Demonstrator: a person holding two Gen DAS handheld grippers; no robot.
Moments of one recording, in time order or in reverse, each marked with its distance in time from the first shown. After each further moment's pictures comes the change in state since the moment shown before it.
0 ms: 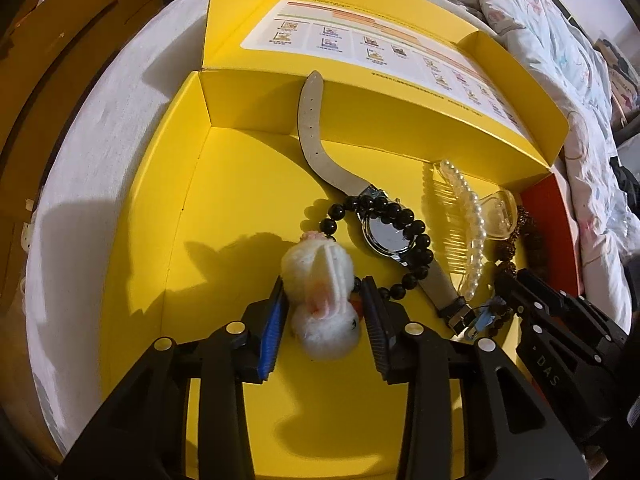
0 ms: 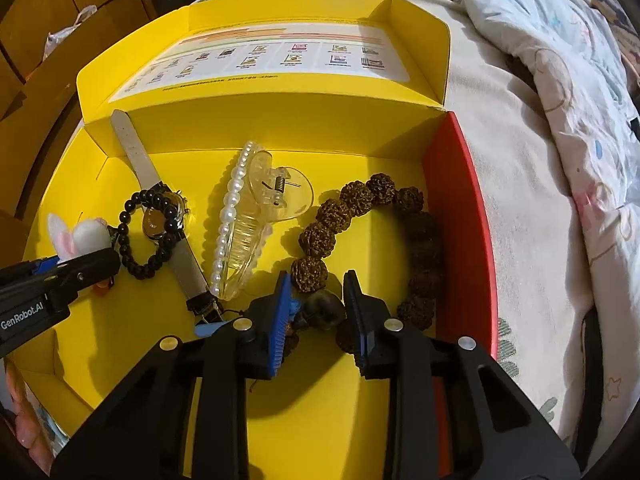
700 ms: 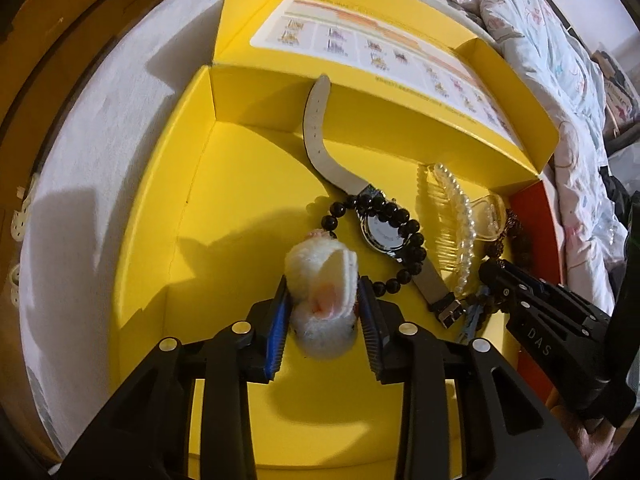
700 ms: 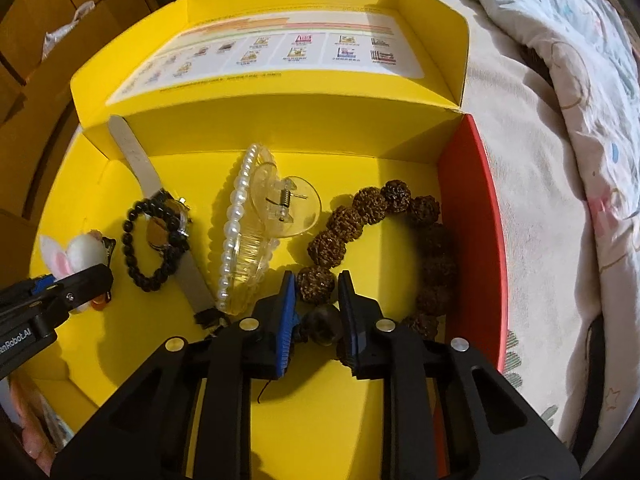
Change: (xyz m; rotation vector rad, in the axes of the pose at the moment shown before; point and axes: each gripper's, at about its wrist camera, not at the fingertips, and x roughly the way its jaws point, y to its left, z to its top) left arm -0.009 0.010 0.002 -0.028 0.011 -0.053; right arm 0.005 -0.004 0.018 0.024 0.057 0.054
